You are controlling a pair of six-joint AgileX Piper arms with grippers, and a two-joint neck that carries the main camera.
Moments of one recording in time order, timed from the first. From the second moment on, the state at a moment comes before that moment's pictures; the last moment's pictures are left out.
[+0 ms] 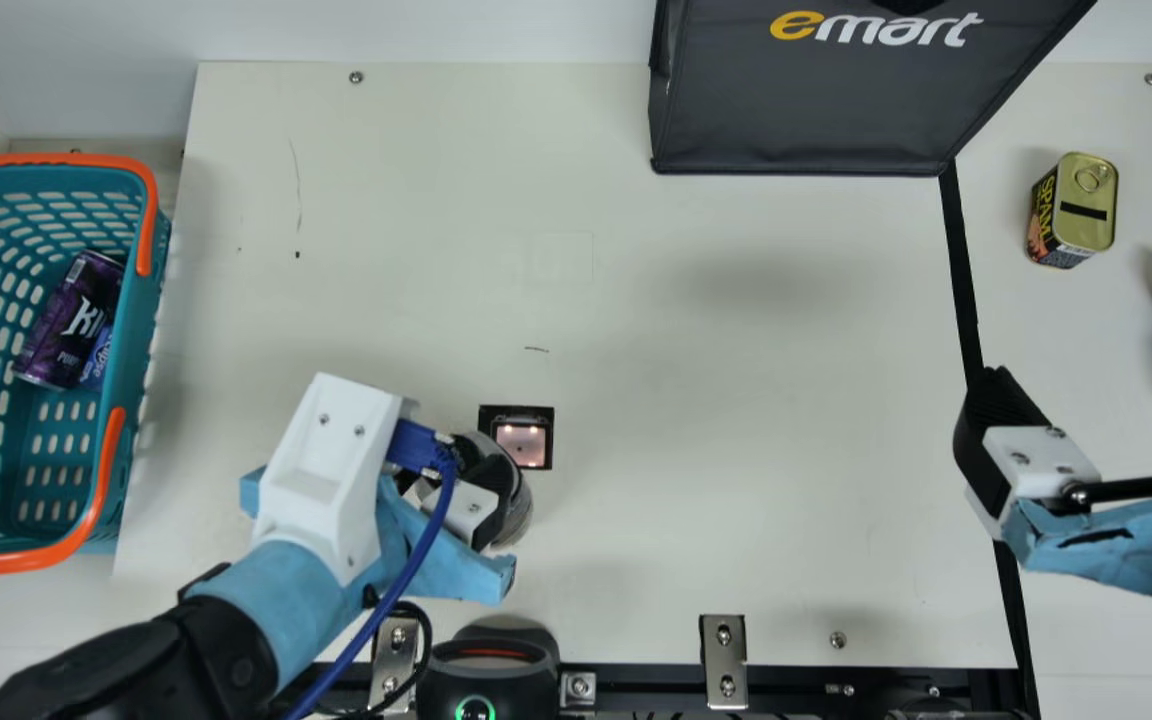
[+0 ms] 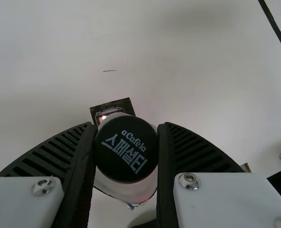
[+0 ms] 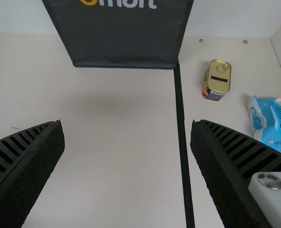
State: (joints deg) left arm -70.5 62.3 -52.5 25.8 53.3 -60.7; right arm 0.6 42.6 -69.7 -0.8 69.5 0.0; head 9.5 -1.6
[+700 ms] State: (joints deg) left arm -61.7 60.1 -51.4 9.0 45.9 -26.4; right arm 0.6 42.6 -69.7 -0.8 69.5 0.0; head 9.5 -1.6
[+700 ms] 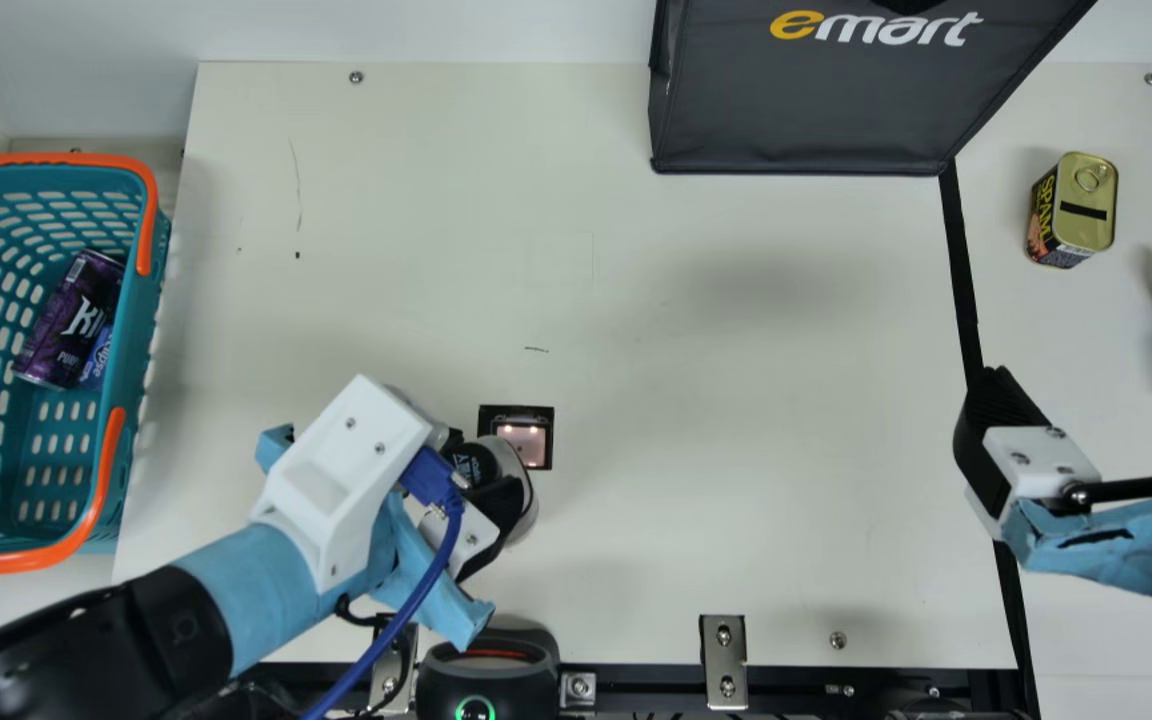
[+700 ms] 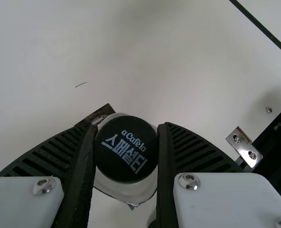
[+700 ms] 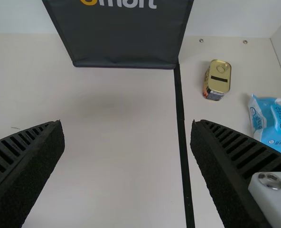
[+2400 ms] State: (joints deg) left arm -32.5 67.6 -55.4 -38.3 55.2 50.4; right arm 0.6 42.6 -69.7 -0.8 69.5 0.0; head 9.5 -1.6
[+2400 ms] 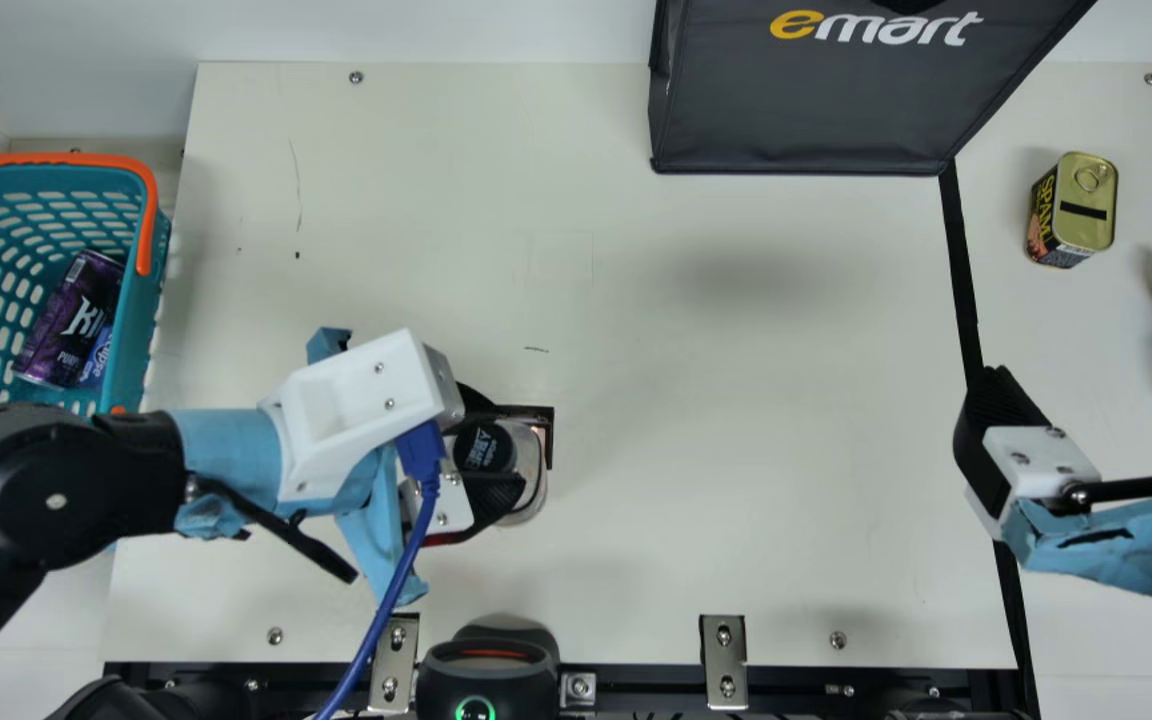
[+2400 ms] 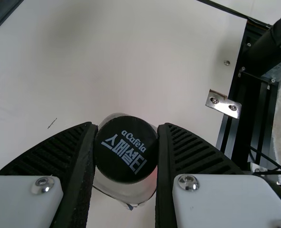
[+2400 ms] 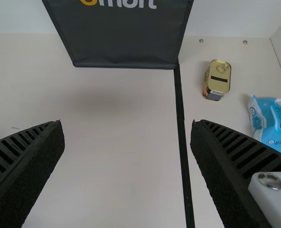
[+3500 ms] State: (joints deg) left arm -28.1 72.3 -49.2 -45.5 48.5 67.2; right arm 0.6 42.6 -69.7 -0.8 69.5 0.0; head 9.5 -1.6
